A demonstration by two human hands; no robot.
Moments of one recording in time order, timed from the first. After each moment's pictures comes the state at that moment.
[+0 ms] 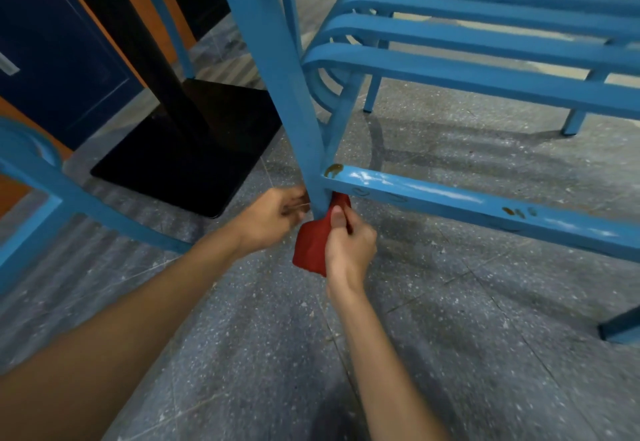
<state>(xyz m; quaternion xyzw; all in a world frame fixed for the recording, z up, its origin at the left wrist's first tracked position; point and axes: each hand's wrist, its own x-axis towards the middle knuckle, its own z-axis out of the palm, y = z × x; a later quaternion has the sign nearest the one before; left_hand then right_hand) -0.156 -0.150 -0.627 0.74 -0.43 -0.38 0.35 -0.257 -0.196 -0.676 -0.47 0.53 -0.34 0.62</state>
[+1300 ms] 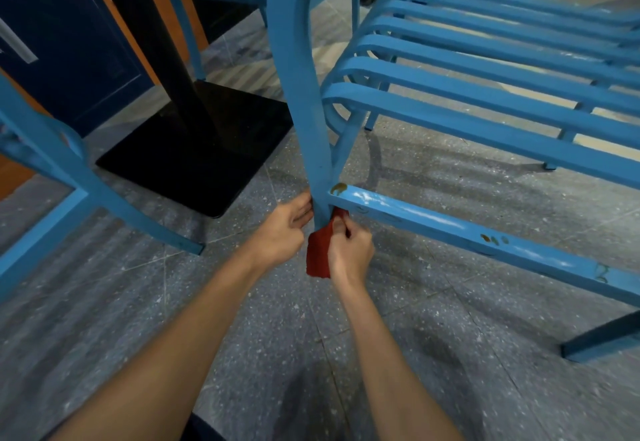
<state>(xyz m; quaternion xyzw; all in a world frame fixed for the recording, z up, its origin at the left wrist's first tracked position) -0.195 -0.145 -0.593 0.74 -0.31 -0.39 0.45 -0.269 -0.207 -0.651 -0.57 0.51 -0.30 0.57</state>
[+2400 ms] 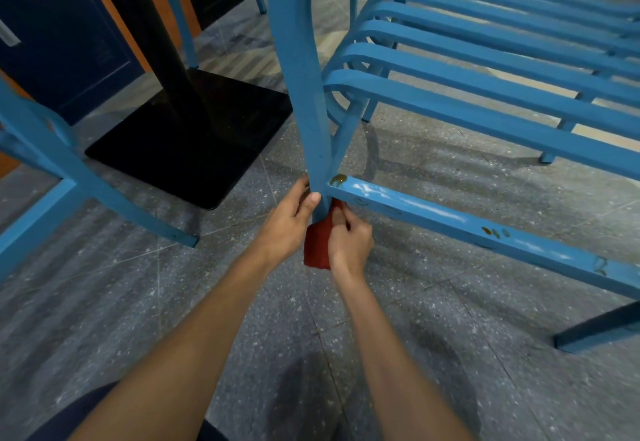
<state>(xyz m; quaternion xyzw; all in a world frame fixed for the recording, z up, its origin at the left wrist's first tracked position) -0.188 -0.149 -0.630 0.75 -0.33 -0.30 0.49 -0.261 -0.211 -0.668 -0.55 0.50 -0.32 0.58</state>
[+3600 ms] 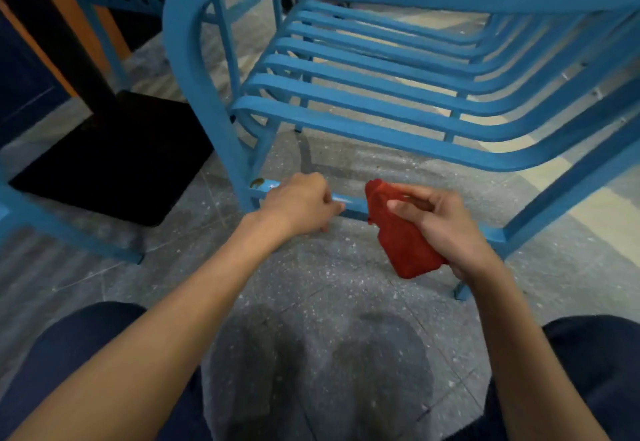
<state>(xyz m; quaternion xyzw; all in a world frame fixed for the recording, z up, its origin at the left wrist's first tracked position) -0.295 -0.211 -0.508 0.82 -0.52 -0.21 0.10 -0.480 -0.293 -0.513 -0.68 0.40 -0.22 0.58</state>
